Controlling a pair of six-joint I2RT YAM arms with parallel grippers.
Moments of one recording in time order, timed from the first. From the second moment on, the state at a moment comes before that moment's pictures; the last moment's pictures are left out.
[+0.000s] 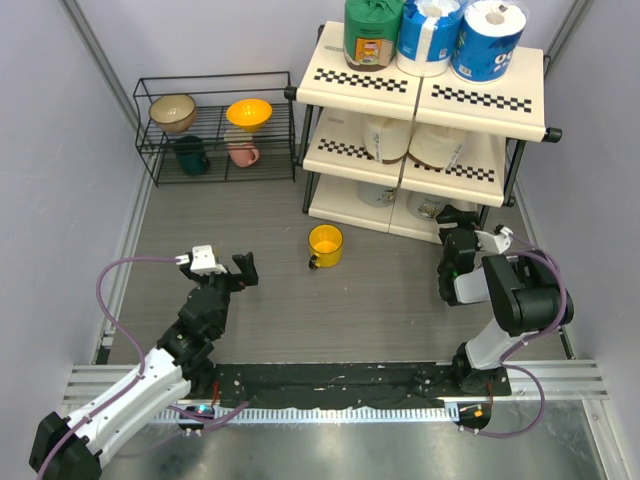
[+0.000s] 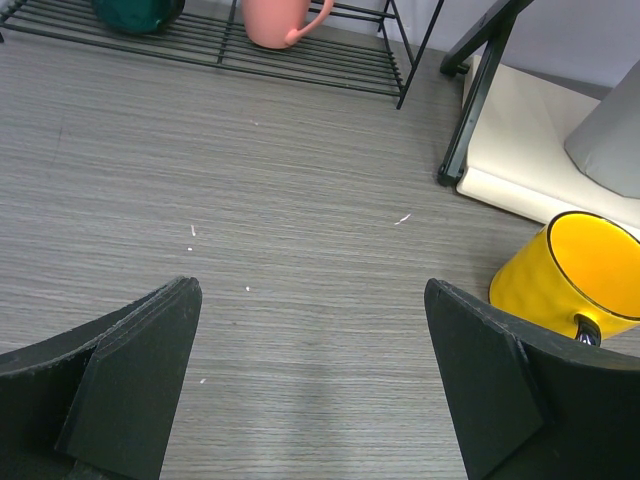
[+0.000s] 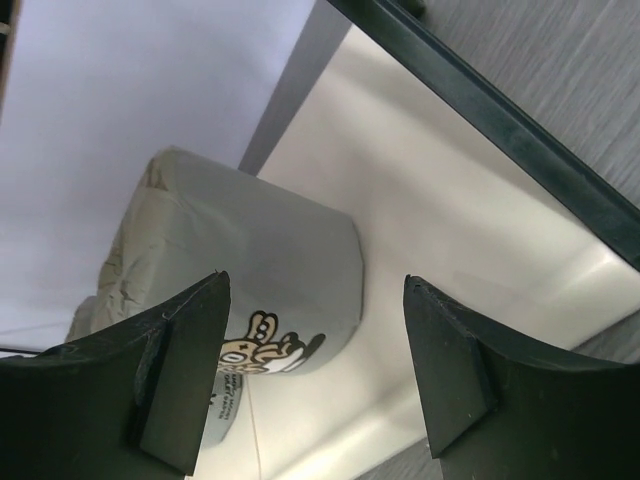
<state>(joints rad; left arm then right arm) -0.64 0.50 0.14 0.27 -0.63 -0.27 0.10 1.62 0.33 1.11 0.58 1.03</state>
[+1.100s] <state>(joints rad) -0.64 0.50 0.14 0.27 -0.63 -0.27 0.01 1.81 0.52 1.18 0.44 1.05</state>
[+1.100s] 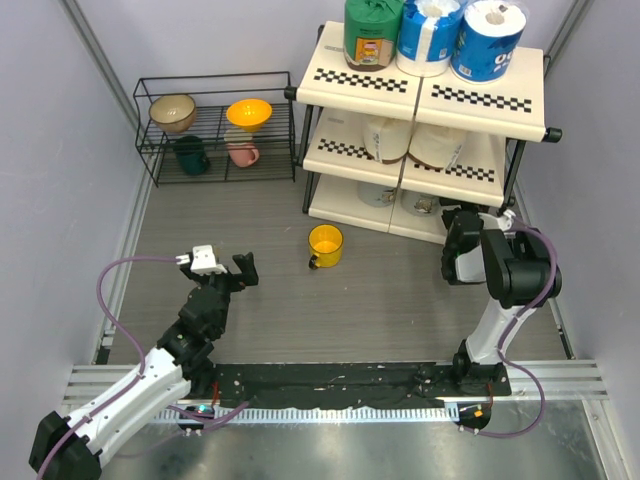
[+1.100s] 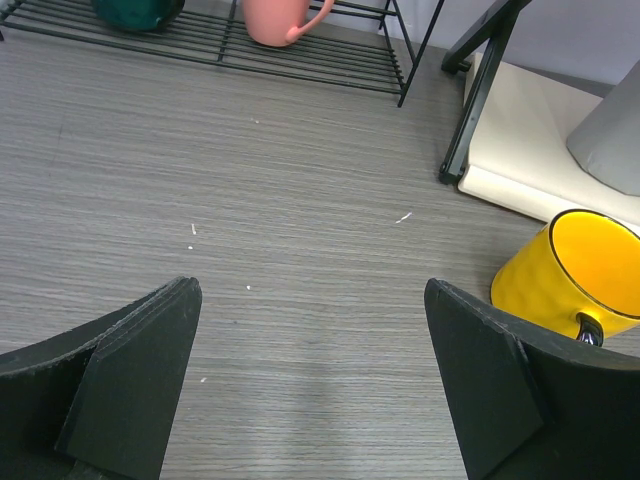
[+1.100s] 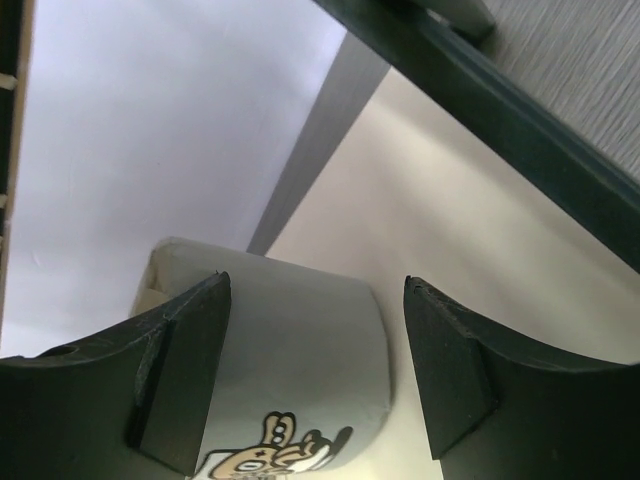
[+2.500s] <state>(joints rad) -0.64 0.50 0.14 0.27 -0.63 -0.27 0.01 1.38 0.28 1.07 0.26 1.04</state>
